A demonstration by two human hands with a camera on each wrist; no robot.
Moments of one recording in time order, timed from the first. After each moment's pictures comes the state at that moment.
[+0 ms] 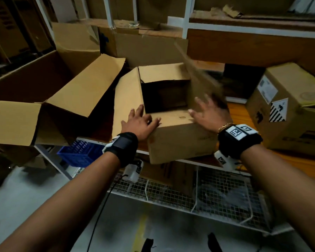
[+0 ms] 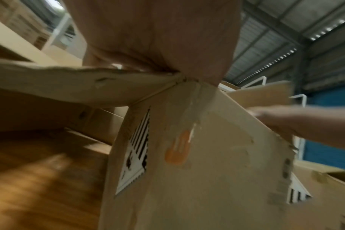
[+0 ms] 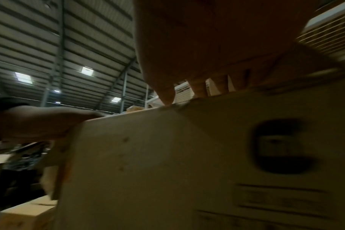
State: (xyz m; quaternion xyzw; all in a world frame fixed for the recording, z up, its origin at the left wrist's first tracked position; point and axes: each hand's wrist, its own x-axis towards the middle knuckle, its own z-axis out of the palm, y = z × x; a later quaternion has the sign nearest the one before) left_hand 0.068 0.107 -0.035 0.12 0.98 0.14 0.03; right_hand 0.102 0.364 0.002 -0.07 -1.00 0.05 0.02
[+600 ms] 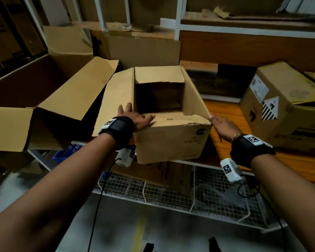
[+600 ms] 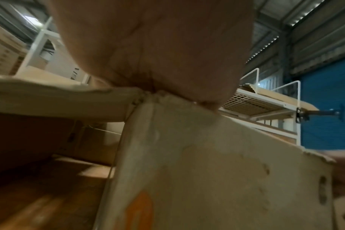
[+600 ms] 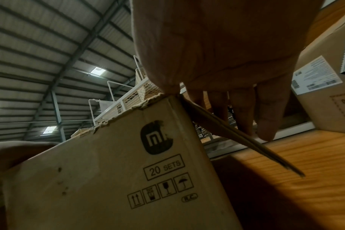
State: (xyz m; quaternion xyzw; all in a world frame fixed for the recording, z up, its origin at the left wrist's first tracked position) left_hand 0.044 0.119 0.000 0.13 0.98 -0.06 0.13; right_hand 0.125 0.432 -0.037 -0.20 -0.93 0.30 0.01
